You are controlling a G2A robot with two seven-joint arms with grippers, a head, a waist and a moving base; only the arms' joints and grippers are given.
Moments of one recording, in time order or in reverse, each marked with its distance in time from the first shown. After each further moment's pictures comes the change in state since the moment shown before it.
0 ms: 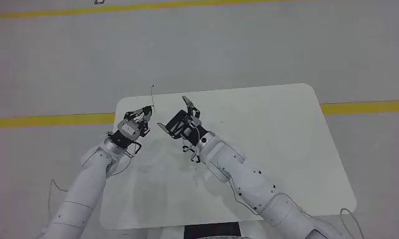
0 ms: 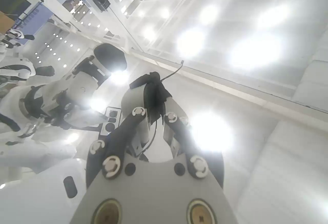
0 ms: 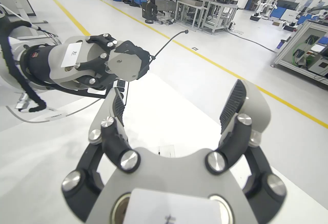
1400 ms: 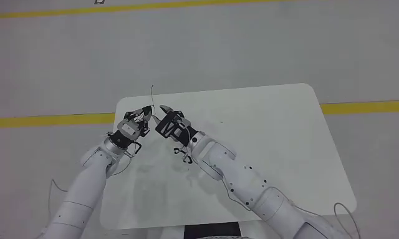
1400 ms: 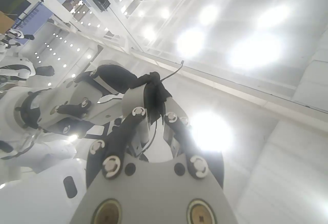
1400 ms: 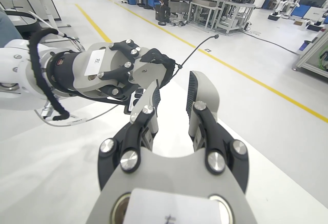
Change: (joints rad) left arm 0.000 0.000 0.000 0.000 0.001 0.000 0.000; right arm 0.063 -0.052 -0.046 0.102 0.051 -0.048 -0.030
